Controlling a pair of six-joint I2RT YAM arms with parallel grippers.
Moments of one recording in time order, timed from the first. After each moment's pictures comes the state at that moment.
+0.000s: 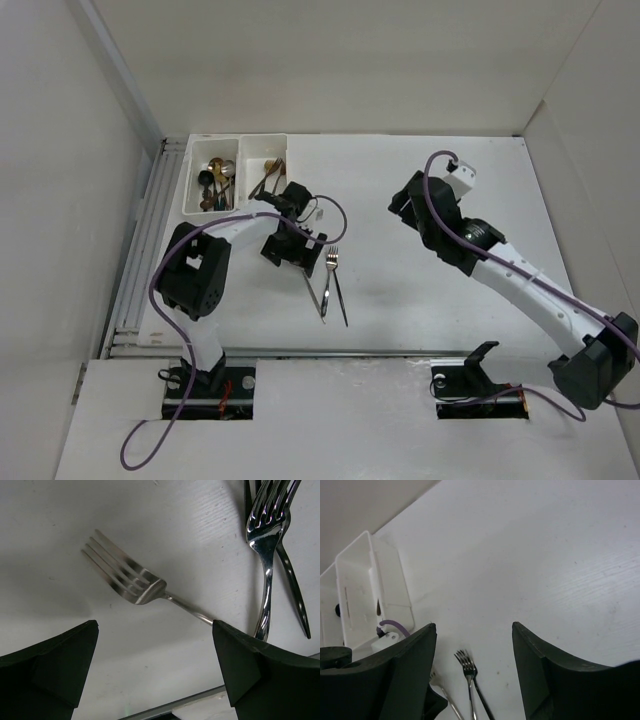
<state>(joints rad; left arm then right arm) -0.51 1.82 1.26 -0.81 0.15 -0.09 0.64 1.22 1.13 -0.44 0.61 0.89</state>
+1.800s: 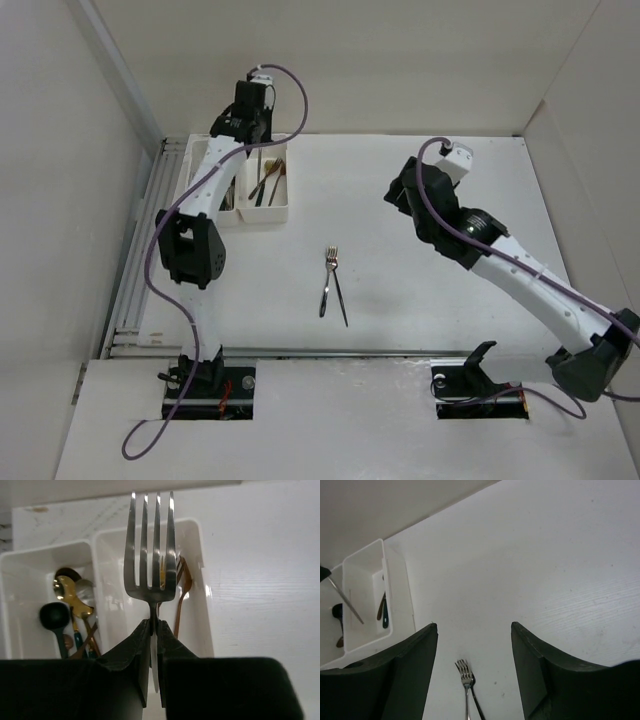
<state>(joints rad) -0.26 2.04 2.09 -0.65 -0.18 -0.06 0.72 1.23 1.28 -0.53 0.73 0.78</state>
